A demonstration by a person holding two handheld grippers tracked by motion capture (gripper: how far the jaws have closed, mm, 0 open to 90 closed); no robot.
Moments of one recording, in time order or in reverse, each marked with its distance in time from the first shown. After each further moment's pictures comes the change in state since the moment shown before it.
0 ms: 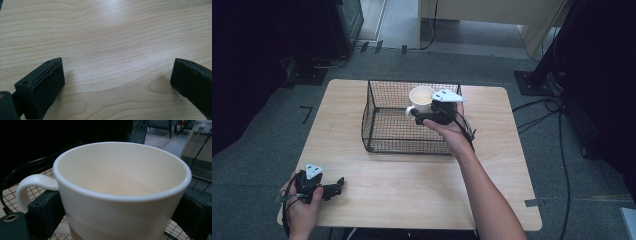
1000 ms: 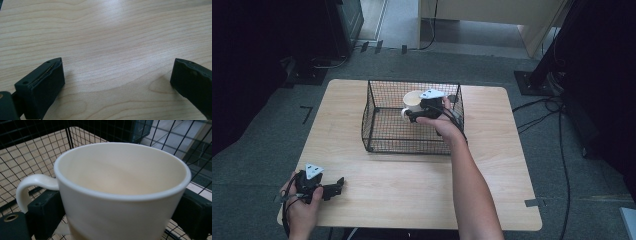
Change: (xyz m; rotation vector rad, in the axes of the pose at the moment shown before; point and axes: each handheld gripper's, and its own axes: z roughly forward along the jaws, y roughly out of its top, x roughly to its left) left arm 0.000 0.000 0.000 0.001 -0.001 -0.001; right arm -0.027 -0.040 0.084 0.155 0.031 -0.062
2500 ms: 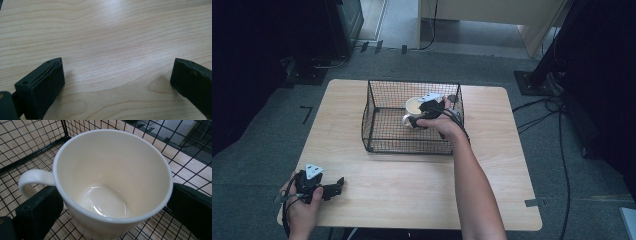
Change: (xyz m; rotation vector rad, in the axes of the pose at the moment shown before) left arm 0.000 0.000 0.000 0.000 0.001 0.001; right arm -0.005 -0.013 0.006 0.165 -0.030 -0.031
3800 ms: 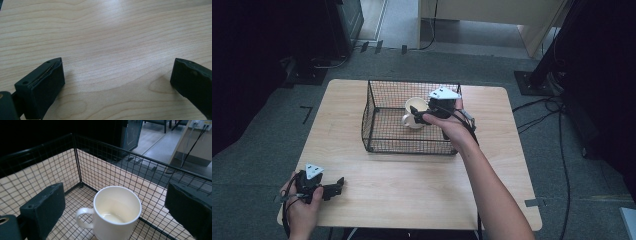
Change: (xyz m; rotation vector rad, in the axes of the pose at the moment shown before) left arm 0.000 0.000 0.000 0.001 0.000 0.001; right arm 0.026 0.027 -0.096 -0.267 -0.049 0.083
